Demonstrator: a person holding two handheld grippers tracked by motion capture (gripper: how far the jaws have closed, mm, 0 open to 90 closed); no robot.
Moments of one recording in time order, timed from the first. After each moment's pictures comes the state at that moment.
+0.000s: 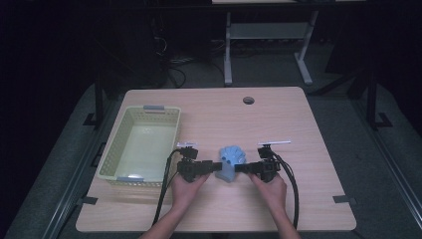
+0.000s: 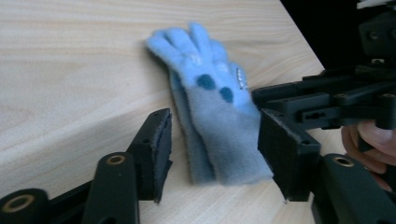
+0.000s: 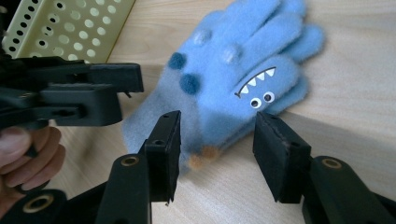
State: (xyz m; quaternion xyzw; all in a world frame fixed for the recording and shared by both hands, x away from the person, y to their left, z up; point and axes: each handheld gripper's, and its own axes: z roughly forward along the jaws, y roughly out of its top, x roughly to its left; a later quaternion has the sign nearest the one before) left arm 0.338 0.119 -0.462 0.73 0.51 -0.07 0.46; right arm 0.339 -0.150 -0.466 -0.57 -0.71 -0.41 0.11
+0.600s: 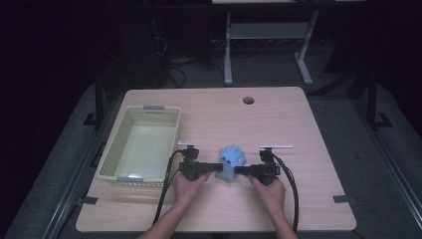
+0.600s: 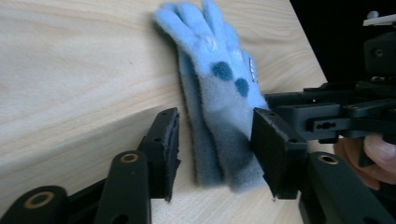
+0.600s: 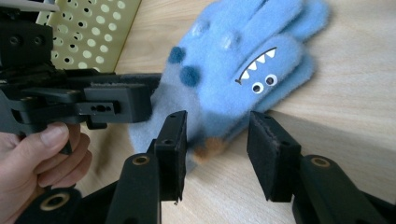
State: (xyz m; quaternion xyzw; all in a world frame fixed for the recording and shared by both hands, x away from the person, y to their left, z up) left arm 0.348 0.118 -0.477 0.71 0.53 -0.13 0.45; right arm 0.334 -0.152 -0.477 -0.58 -0.67 -0.43 0.14
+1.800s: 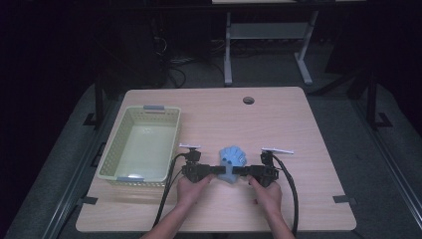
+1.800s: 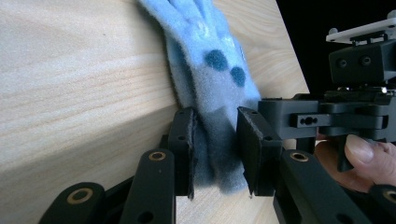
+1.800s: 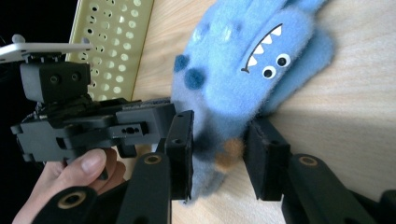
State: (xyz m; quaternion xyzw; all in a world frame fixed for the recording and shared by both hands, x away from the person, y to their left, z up) left arm 0.345 0.113 -0.487 0.69 0.54 -0.18 0.46; right arm 0.329 -0.150 -0.489 -0.63 -0.60 -0.45 0.21
